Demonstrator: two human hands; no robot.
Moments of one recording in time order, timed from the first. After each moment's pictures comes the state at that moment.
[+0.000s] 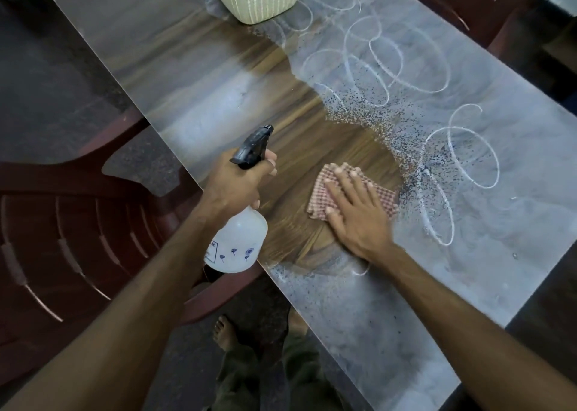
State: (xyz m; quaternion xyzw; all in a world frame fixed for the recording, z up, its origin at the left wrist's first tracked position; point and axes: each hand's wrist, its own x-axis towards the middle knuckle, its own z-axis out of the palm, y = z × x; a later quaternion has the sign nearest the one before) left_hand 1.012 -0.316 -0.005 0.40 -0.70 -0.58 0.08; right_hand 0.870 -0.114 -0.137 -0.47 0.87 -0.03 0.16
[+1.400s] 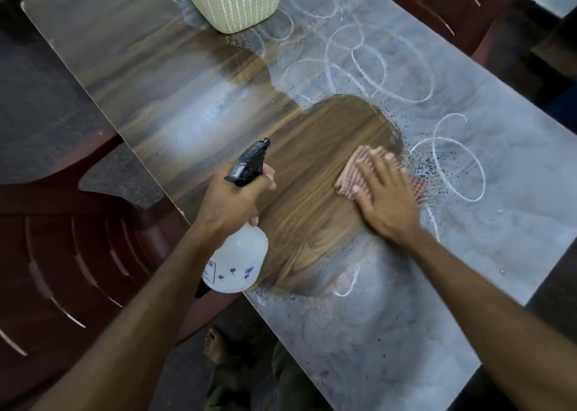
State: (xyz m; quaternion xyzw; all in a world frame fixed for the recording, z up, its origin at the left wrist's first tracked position) left_hand 0.979 -0.299 -0.010 0.39 -0.70 -0.59 0.07; right_hand 0.771 -0.094 -0.142 -0.41 0.90 -0.04 0.12
